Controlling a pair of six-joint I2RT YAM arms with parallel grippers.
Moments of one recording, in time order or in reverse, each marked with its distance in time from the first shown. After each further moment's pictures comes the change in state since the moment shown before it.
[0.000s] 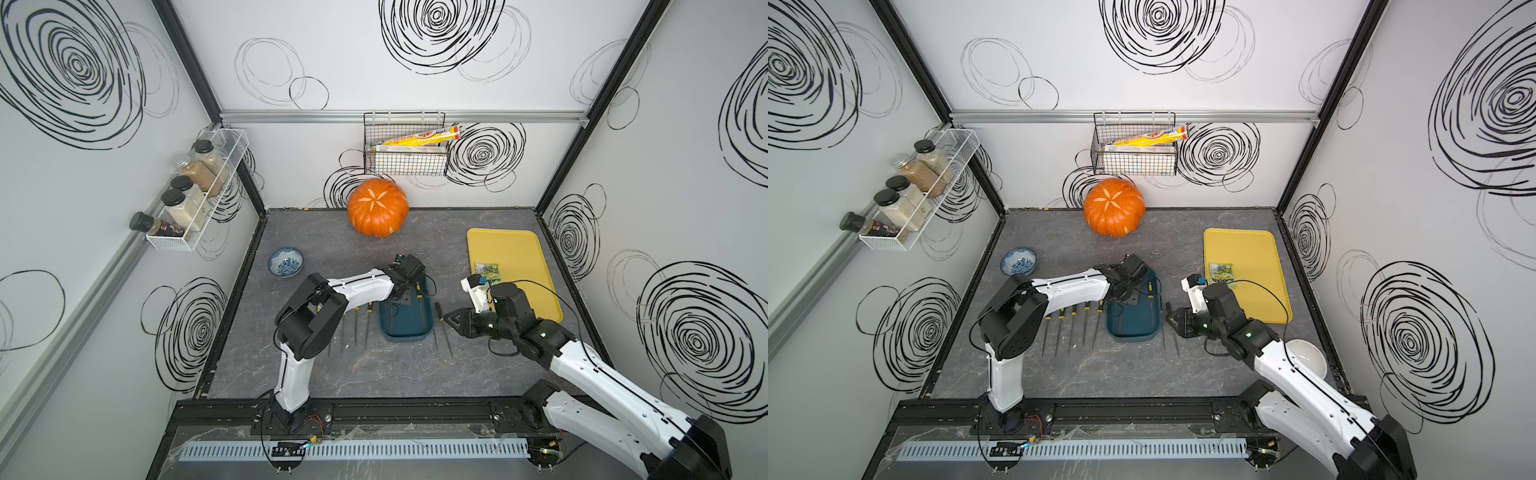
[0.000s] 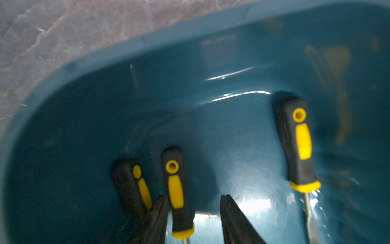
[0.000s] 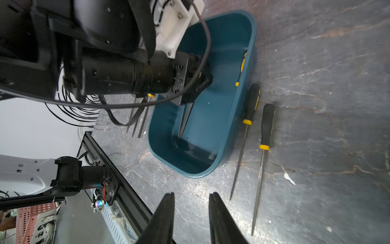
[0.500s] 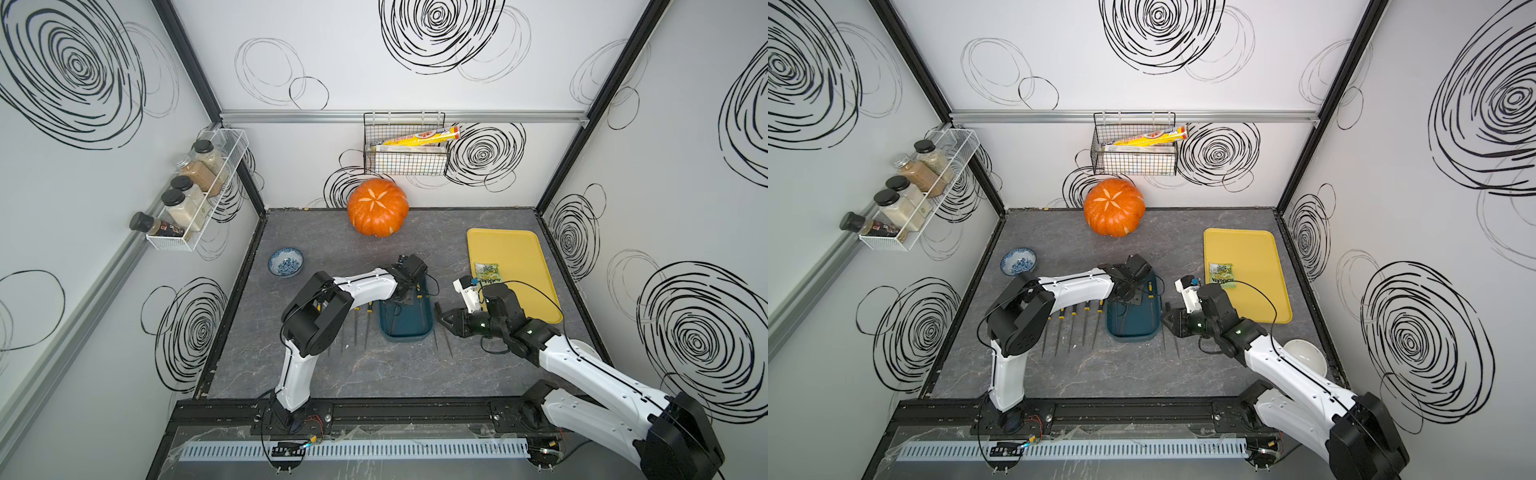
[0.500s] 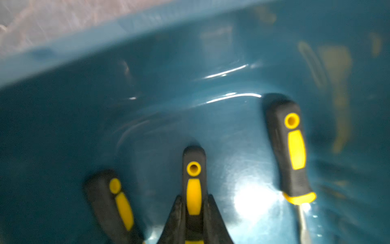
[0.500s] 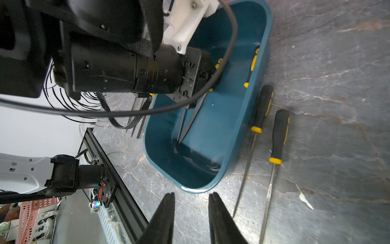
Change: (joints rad) left arm -0.009 0.033 0.029 0.005 0.041 0.012; right arm 0.000 0.076 -0.048 0.156 -0.038 -0.012
